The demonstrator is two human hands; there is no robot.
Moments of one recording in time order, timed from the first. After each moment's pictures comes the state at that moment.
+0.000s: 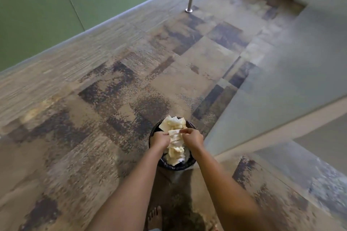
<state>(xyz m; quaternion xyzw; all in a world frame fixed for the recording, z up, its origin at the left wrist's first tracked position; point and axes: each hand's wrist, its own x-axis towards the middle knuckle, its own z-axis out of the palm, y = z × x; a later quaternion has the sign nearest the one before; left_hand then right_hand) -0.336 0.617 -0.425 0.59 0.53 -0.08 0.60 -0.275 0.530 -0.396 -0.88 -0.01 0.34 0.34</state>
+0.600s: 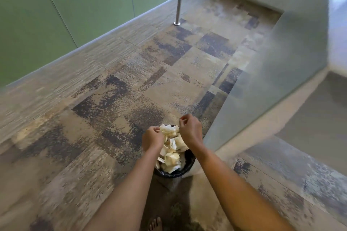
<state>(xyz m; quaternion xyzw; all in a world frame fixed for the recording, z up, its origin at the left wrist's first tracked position) -0.334 0.613 -0.364 0.69 0.55 0.01 0.48 -0.262 0.534 -0.337 -0.92 -0.12 0.16 0.33</state>
